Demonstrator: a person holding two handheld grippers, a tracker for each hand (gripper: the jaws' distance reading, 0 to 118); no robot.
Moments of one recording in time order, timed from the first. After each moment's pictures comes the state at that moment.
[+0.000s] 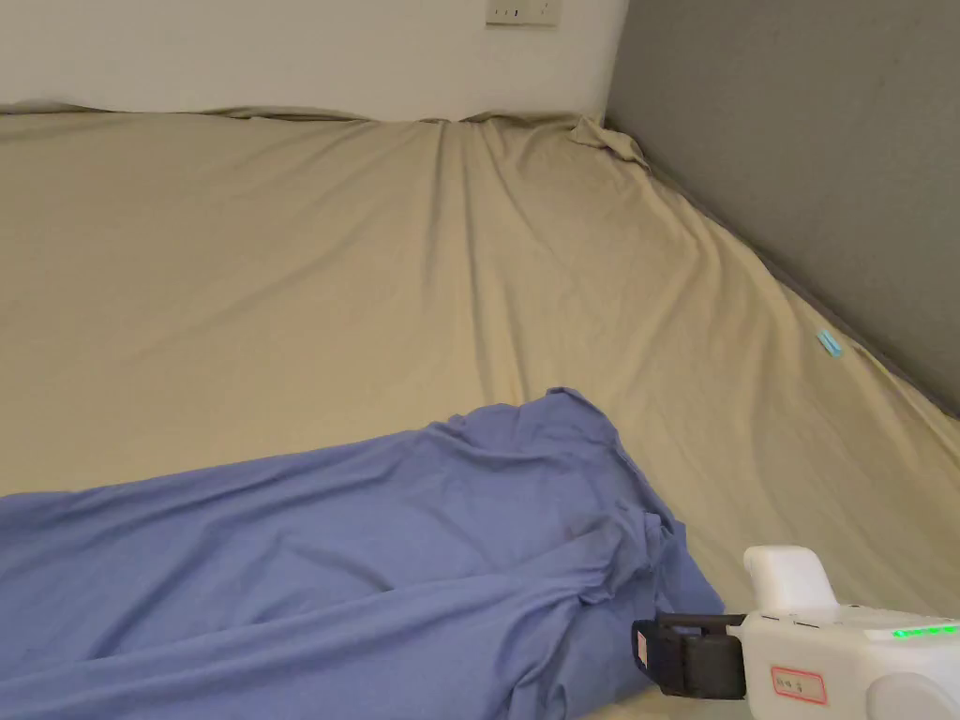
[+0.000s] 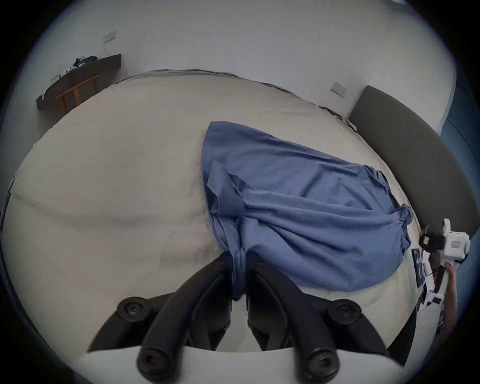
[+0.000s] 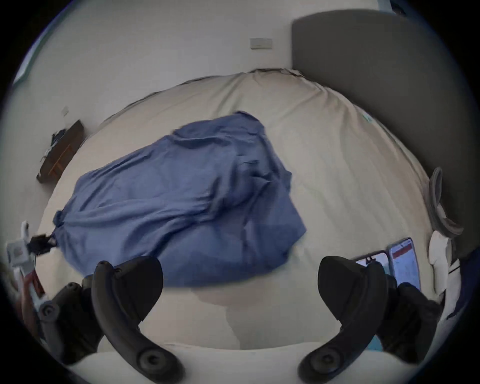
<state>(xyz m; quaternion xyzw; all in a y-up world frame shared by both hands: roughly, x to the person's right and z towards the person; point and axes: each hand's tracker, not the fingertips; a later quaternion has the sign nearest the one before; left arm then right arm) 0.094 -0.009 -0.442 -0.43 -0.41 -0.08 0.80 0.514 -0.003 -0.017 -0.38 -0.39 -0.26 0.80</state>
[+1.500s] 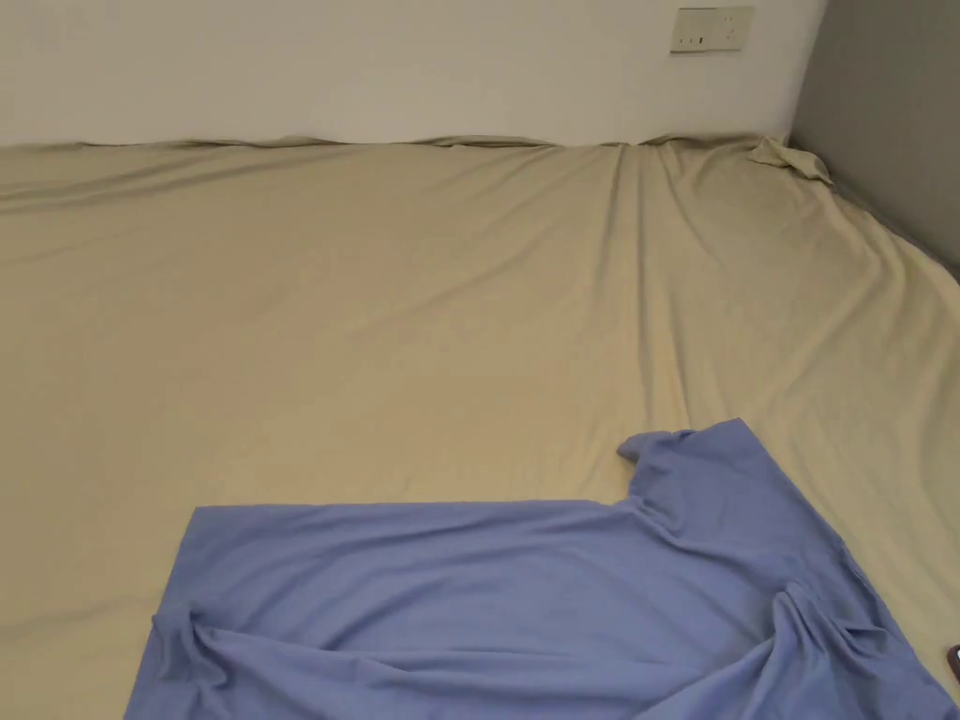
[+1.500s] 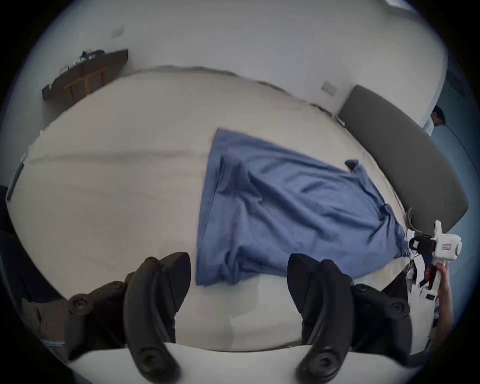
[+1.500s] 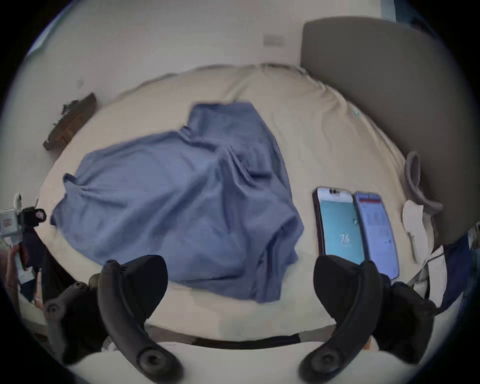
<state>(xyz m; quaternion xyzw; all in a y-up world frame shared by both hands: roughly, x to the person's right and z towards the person) -0.027 0.034 -0.352 -0.41 -0.42 -0.07 0.81 0.384 0.045 0.083 -0.39 -0.34 -0.18 0.84</state>
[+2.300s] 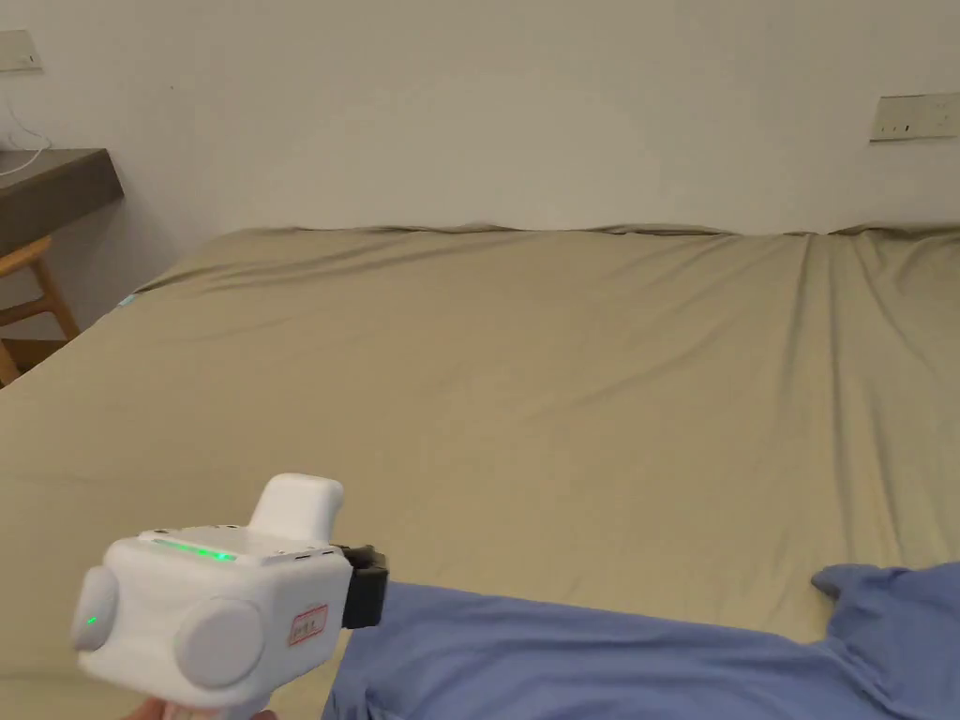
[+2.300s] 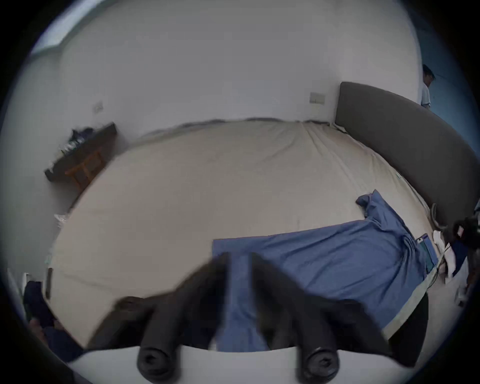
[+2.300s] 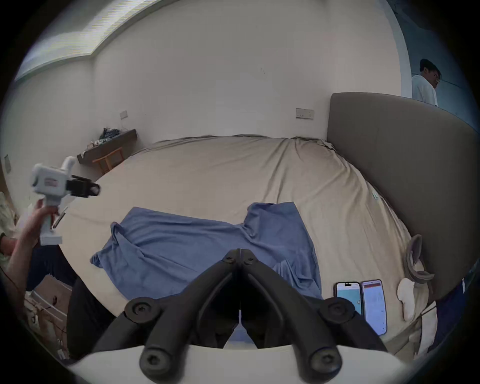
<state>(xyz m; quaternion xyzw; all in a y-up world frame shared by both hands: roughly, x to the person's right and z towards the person) 0.142 0.114 -0.455 -0.35 -0.43 -0.18 0.81 0.369 0.134 0.017 -0.27 -0.31 -0.11 0.91</state>
